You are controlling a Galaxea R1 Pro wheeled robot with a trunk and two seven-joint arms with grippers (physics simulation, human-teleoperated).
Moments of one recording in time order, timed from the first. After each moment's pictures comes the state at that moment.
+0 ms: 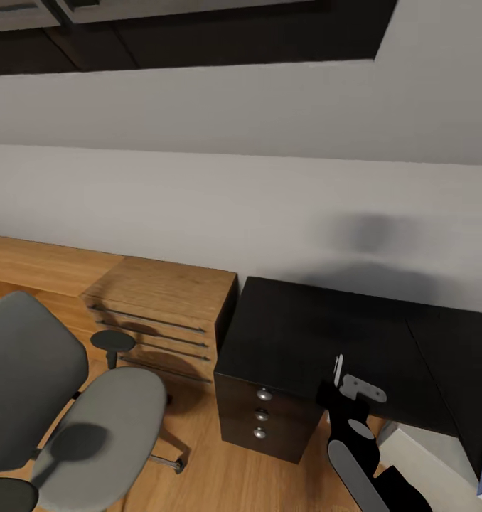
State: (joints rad) left arm 0.13 -0.03 -0.11 -1.10 0.23 0.22 0.21; right arm -0.24 -0.14 0.44 -1.56 -0.70 0.29 -0.94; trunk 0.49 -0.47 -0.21
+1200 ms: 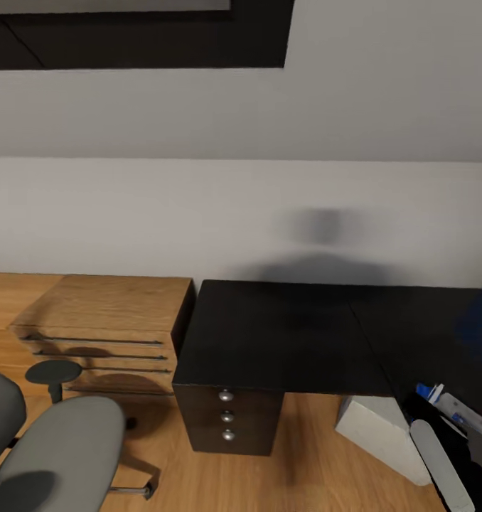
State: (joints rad) left arm 0.13 -0.03 -0.12 -1.03 0.23 0.17 0.21; right arm -0.24 -0.21 -0.11 -1.36 -0.75 0.30 -0.80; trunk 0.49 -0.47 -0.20
